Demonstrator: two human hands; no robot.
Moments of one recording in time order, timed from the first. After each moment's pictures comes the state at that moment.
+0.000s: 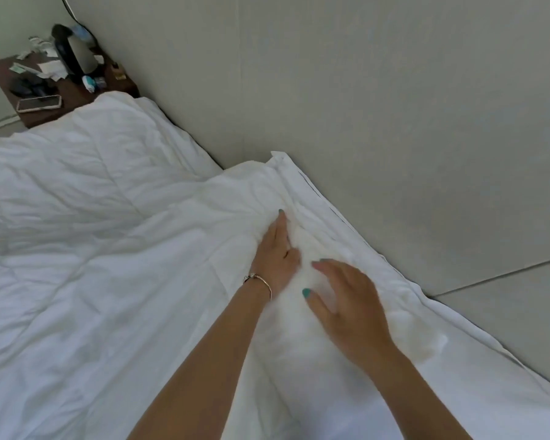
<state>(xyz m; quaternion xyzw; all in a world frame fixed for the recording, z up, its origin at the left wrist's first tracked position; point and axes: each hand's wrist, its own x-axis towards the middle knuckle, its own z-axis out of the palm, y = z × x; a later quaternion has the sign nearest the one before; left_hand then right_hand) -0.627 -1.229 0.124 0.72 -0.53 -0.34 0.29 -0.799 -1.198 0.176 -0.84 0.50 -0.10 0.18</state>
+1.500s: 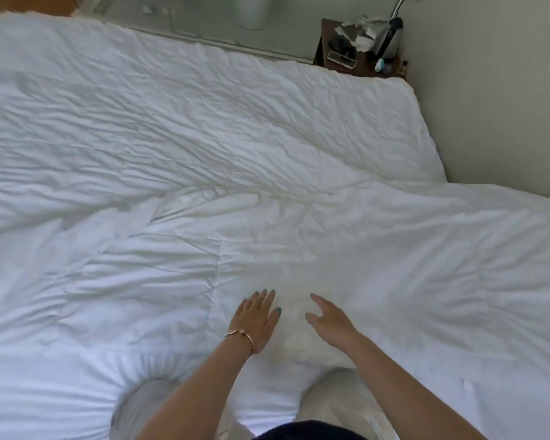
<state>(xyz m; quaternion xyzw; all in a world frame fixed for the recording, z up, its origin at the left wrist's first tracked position) -0.531 -0.630 0.011 0.88 -0.25 -0.35 0.17 -0.594 -0.806 0.068 -0.83 0.29 0.33 0.33</state>
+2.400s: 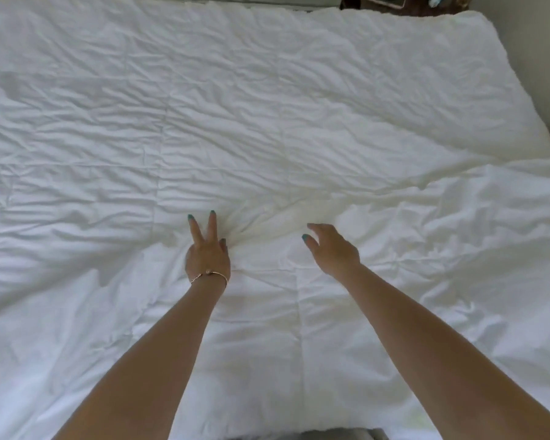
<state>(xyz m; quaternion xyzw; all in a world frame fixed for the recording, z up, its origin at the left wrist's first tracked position) -0.229 -0.491 -0.054 0.98 -0.03 -0.17 0.13 -0.315 -0.713 -0.030 -0.91 0.27 0.20 0.26</state>
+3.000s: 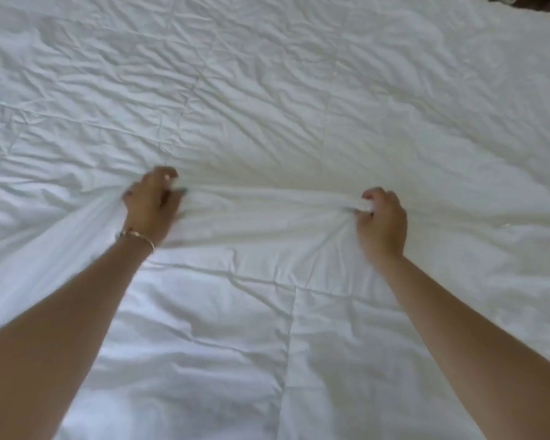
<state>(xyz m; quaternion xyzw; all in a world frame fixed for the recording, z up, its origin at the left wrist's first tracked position) -0.131 -0.438 -0.066 0.96 -0.05 0.06 0.25 -0.227 -0.795 -0.086 -0.92 0.25 -0.14 0.28</state>
